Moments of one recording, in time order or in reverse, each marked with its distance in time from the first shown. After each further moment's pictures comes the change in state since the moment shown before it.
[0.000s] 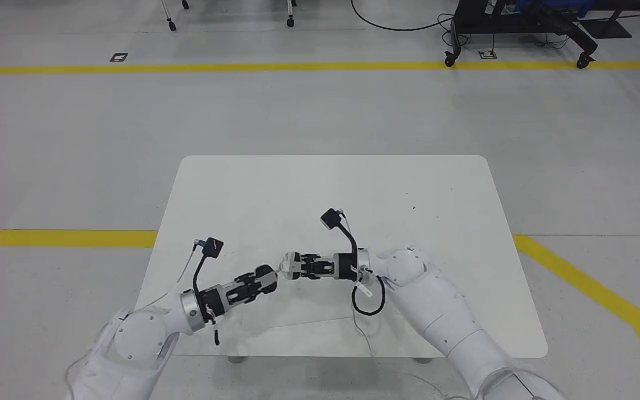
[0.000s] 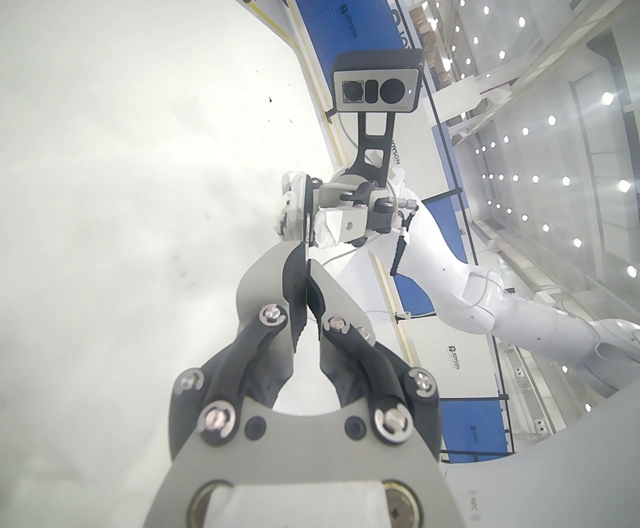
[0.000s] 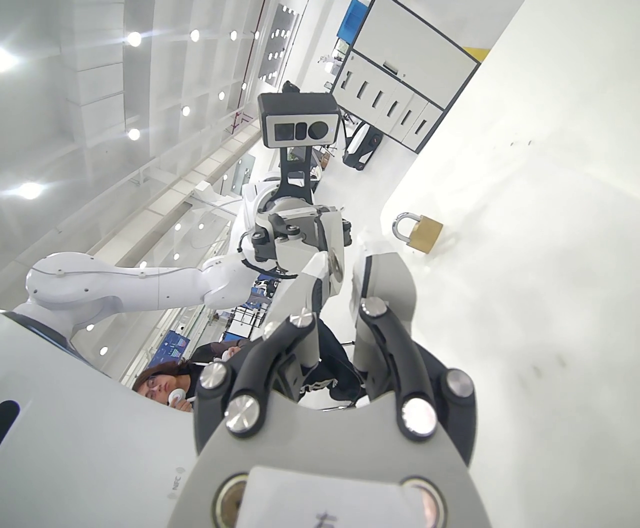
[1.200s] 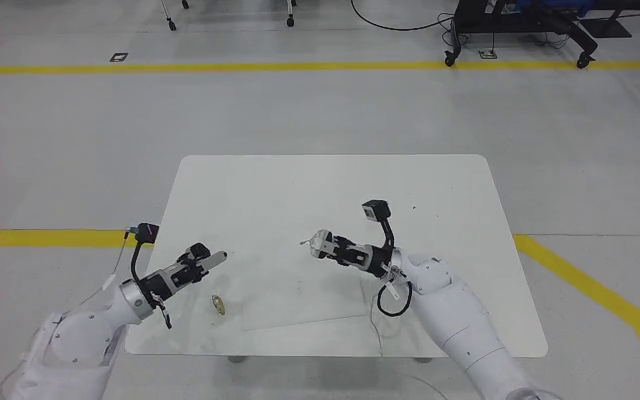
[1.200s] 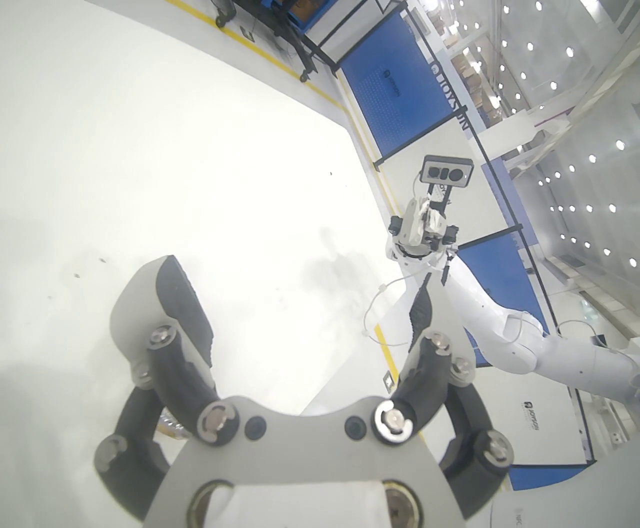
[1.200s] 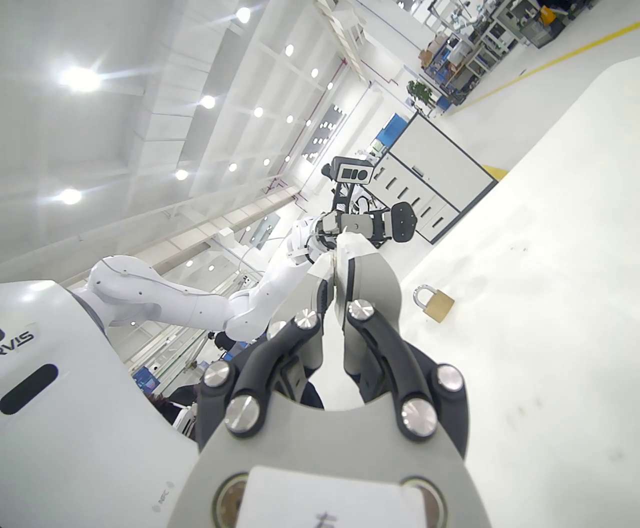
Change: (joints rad) left arm 0.055 0.051 -0.250 -0.022 0.080 -0.036 0.048; right arm -0.125 0.076 0.160 -0.123 0.100 -0.202 -0.098
